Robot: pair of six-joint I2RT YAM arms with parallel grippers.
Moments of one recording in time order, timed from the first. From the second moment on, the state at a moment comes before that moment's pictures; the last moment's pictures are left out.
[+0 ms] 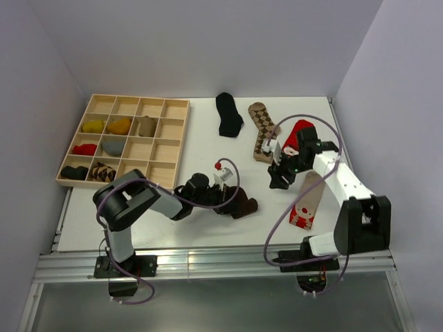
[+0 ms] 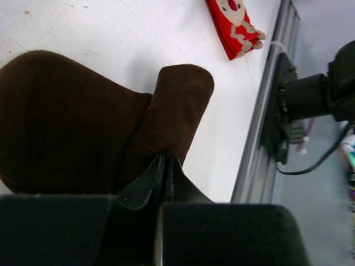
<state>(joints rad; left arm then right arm) -0.90 1.83 0.59 0.85 0.45 -0.57 0.07 1.45 1.08 -0.94 -0.69 -0.93</state>
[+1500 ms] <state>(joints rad) -0.68 2.09 0.85 0.62 1.02 -0.99 0.81 1.29 0.51 -0.17 -0.15 -0.94</state>
